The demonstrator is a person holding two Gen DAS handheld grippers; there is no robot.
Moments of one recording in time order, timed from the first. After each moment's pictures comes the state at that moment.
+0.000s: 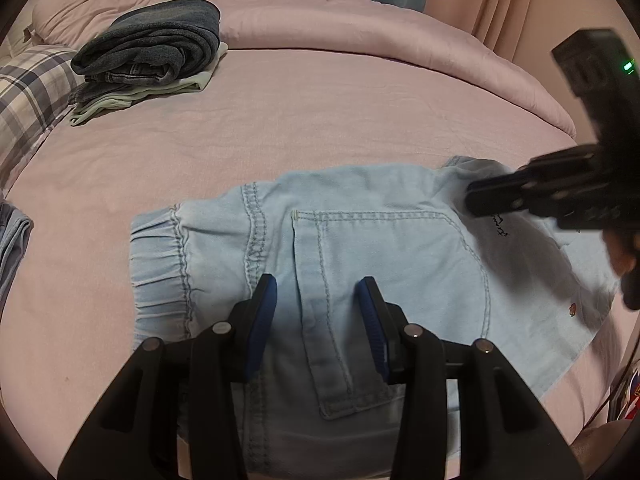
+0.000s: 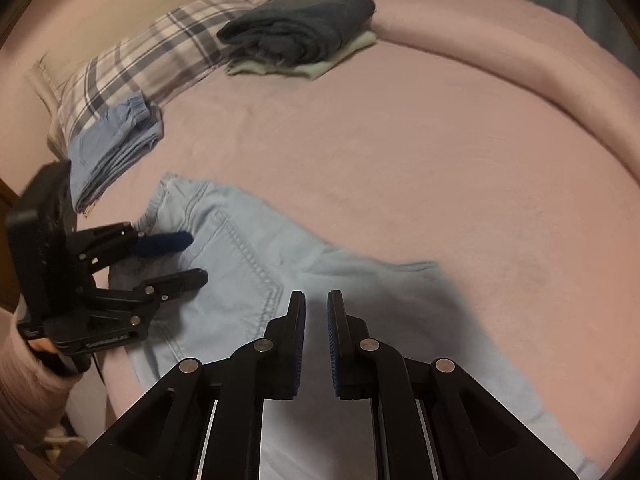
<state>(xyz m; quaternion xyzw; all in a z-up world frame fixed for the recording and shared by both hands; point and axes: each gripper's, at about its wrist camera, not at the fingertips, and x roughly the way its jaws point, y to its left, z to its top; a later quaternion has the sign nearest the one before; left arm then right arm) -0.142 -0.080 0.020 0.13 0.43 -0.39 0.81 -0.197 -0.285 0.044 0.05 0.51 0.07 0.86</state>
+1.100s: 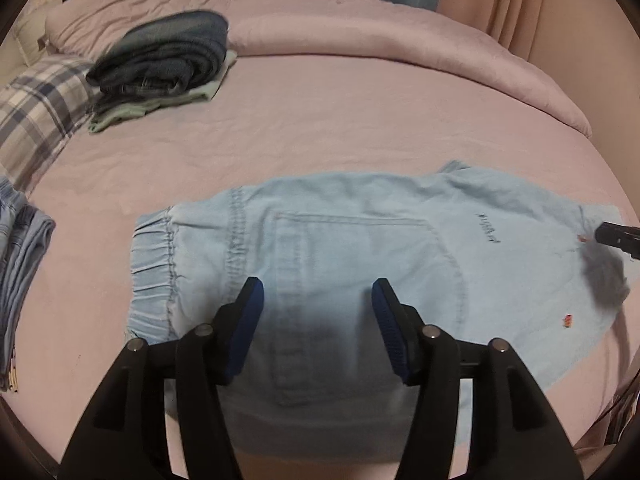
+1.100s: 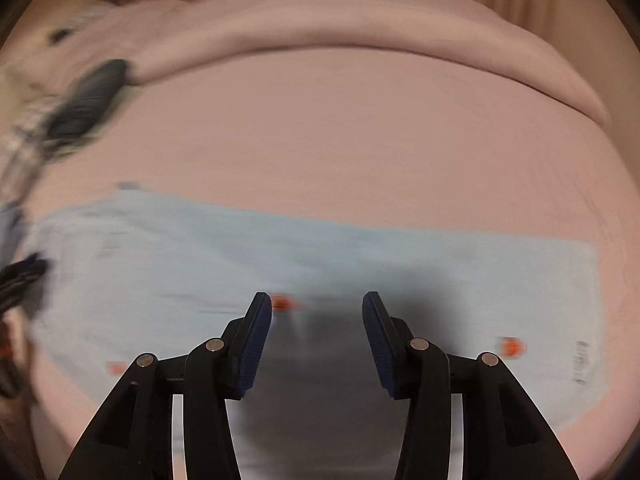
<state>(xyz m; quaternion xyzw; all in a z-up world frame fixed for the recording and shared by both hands) -0.172 -0.094 0.041 0.15 0.42 -0.35 0.83 -0.371 -0.410 0.063 0.16 0.45 -0.18 0.86</state>
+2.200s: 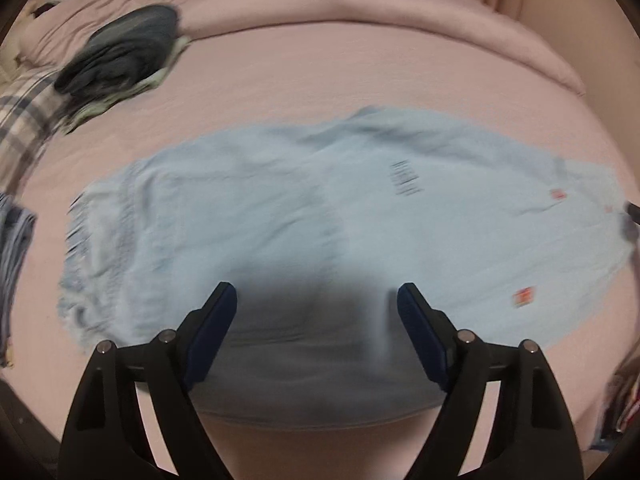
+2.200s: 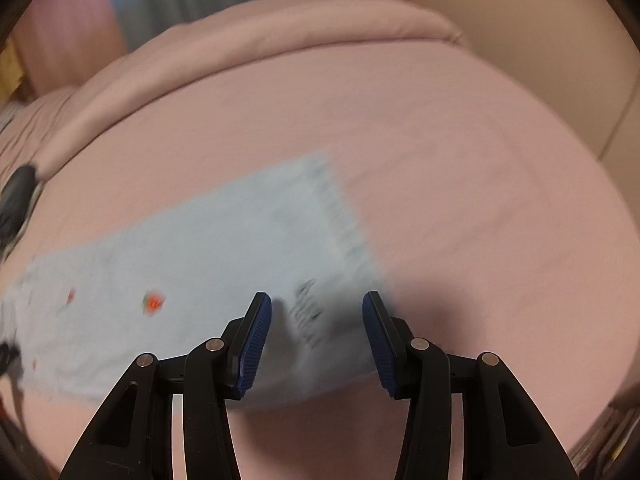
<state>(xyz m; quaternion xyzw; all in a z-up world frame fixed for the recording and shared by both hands) -0.233 -0.155 0.029 0.18 0.45 -0.36 0.79 -0.573 -0.577 0.062 0.26 0.36 -0.37 0.82</state>
